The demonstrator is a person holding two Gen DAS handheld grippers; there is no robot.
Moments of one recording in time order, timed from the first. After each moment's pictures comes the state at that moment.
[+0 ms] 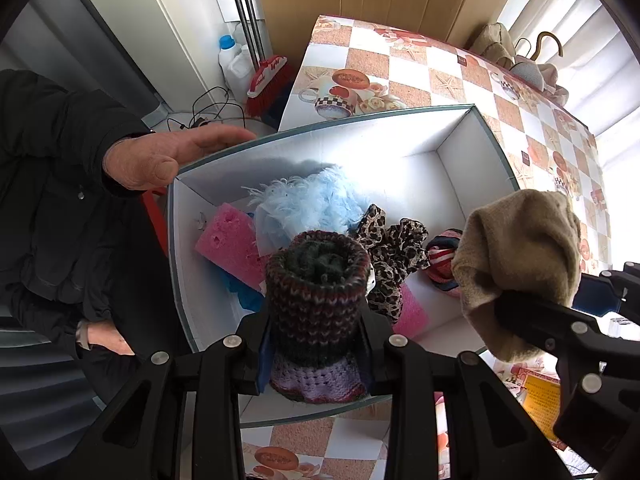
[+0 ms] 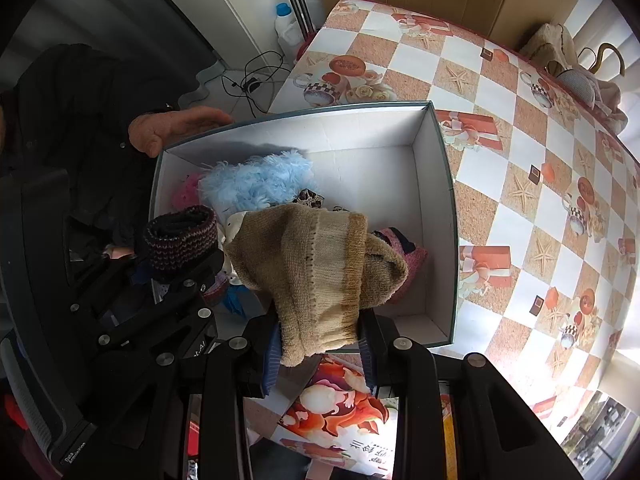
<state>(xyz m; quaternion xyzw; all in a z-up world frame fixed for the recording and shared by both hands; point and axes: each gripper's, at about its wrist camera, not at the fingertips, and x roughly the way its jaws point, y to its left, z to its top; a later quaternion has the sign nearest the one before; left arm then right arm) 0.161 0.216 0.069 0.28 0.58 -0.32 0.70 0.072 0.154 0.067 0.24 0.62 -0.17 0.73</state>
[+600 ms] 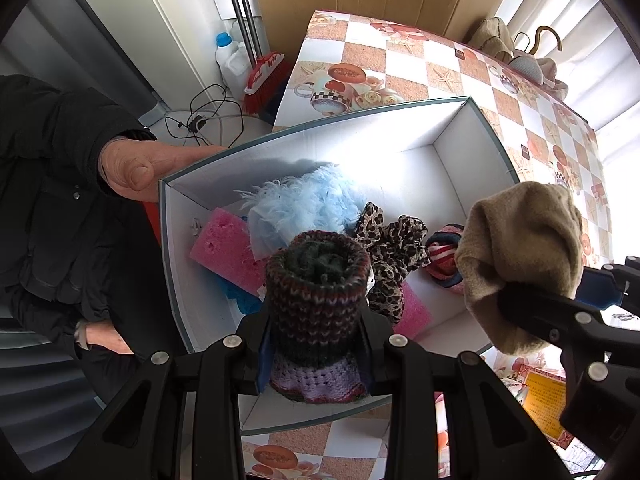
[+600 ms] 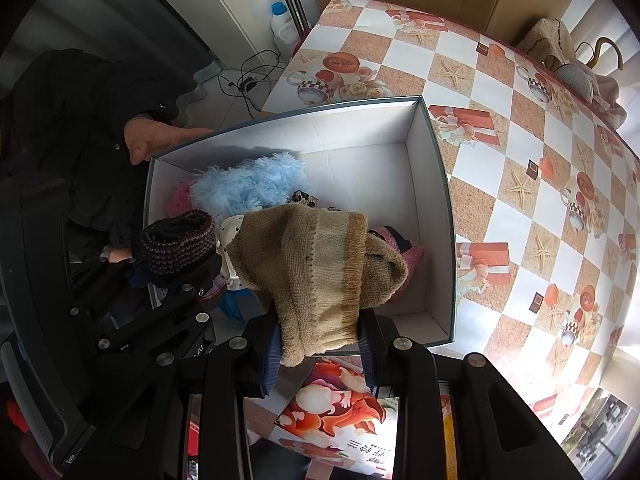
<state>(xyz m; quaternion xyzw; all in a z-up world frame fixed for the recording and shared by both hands) 0.158 0.213 0.065 0.28 0.59 -0.32 0.69 0.071 0.148 0.064 0.25 0.62 -0.18 0.72</state>
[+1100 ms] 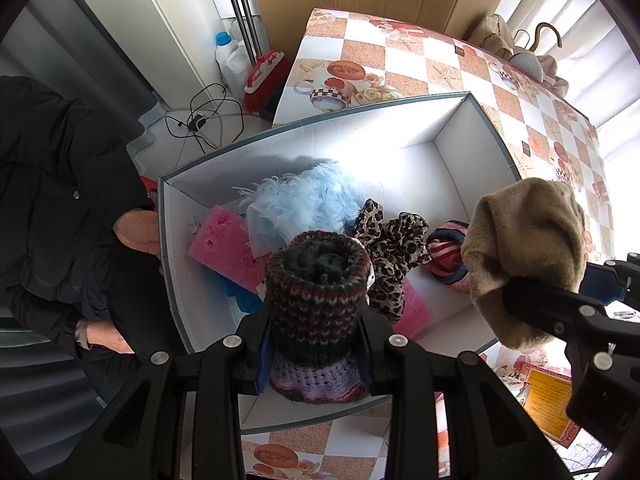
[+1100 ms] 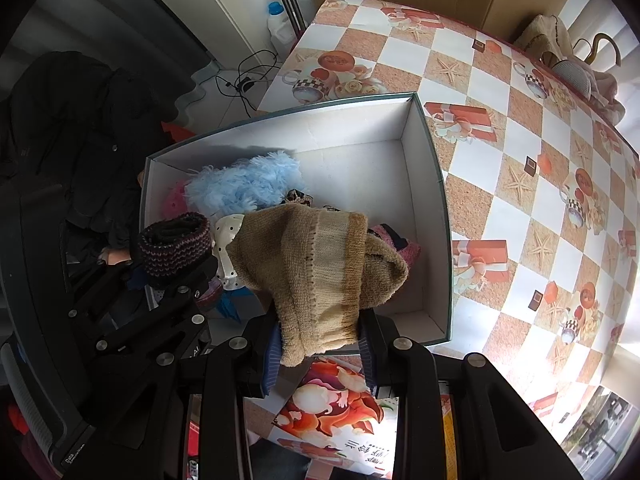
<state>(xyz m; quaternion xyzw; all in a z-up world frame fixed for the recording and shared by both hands) 0.156 0.215 0.063 0.28 0.59 -0.32 0.69 0.067 0.146 0.061 0.25 0.62 -0.18 0.72</state>
